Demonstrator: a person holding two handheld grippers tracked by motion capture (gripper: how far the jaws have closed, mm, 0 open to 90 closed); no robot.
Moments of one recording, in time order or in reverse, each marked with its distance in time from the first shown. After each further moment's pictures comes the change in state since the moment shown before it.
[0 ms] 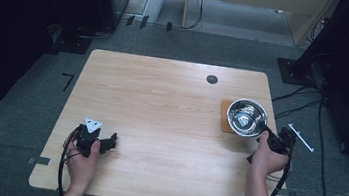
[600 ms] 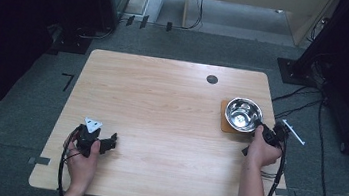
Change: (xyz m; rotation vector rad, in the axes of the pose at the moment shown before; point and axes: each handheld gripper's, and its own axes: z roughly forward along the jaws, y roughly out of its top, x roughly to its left) left arm 0.000 0.000 0.000 -0.001 -0.003 0.002; right arm -0.005 -0.003 0.038 0.031 -0.066 0.095
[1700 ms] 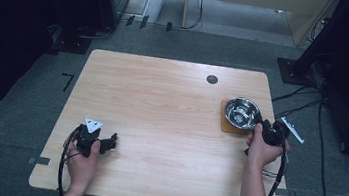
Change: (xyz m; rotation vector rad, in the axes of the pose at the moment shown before) left arm 0.000 0.000 0.000 0.000 -0.002 0.002; right arm 0.006 0.000 -0.005 -0.135 0.024 -0.225
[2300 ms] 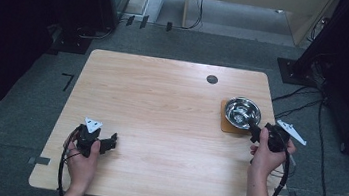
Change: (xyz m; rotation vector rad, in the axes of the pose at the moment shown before) left arm 0.000 0.000 0.000 -0.001 0.000 -0.002; right arm 0.009 0.001 -0.036 0.052 0.113 -0.261
